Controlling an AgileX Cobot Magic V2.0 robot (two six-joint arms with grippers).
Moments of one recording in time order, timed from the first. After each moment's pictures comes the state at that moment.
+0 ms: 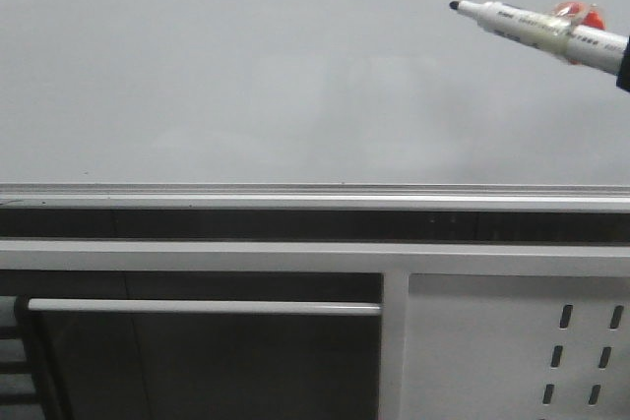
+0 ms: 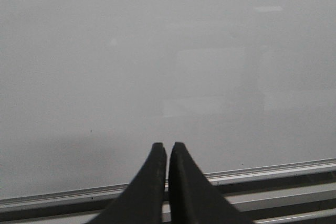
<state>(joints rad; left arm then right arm) -0.55 0.02 -0.31 0.82 0.56 -0.71 0.45 0.80 0.01 -0.16 -0.79 0.15</state>
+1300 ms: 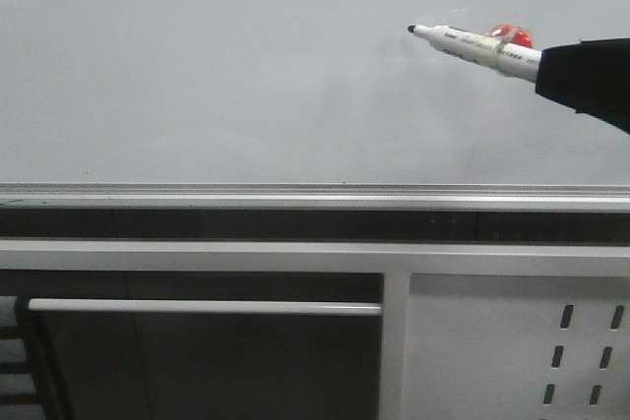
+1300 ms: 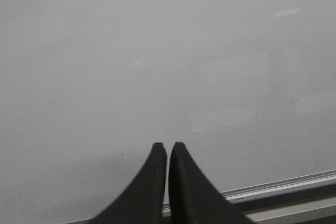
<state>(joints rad) -0.55 0.02 -0.31 0.97 0.55 -0.70 0.45 1.08 -0.07 -0.11 -0.96 0.10</state>
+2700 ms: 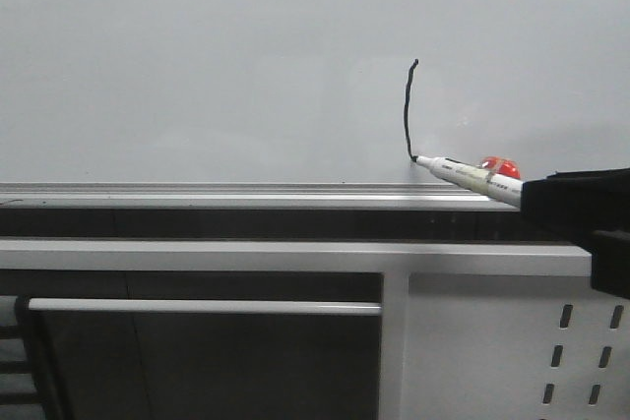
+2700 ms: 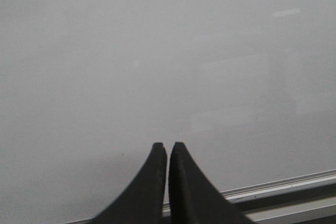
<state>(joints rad) -0.55 0.02 -0.31 0.97 0.55 -0.70 0.45 1.39 -0.02 -0.05 -1.11 0.08</state>
